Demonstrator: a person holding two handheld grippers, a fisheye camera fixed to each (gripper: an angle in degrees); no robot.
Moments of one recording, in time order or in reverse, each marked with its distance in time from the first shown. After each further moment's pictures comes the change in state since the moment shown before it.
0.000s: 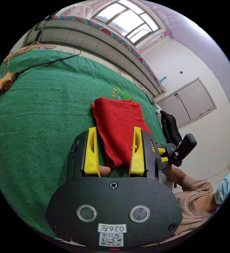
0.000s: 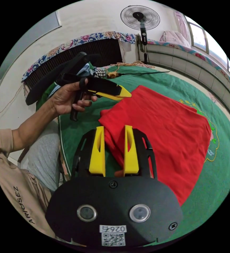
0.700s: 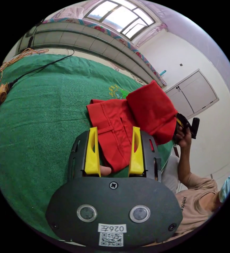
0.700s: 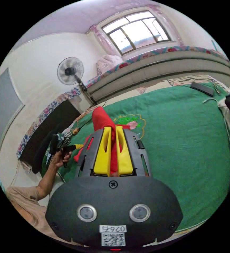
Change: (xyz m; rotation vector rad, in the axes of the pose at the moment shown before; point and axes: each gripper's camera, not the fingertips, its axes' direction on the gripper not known) left arm -0.030 -0.009 -0.010 -0.028 -0.073 0.070; right arm 0.228 0.125 -0.199 0.491 0.143 0.780
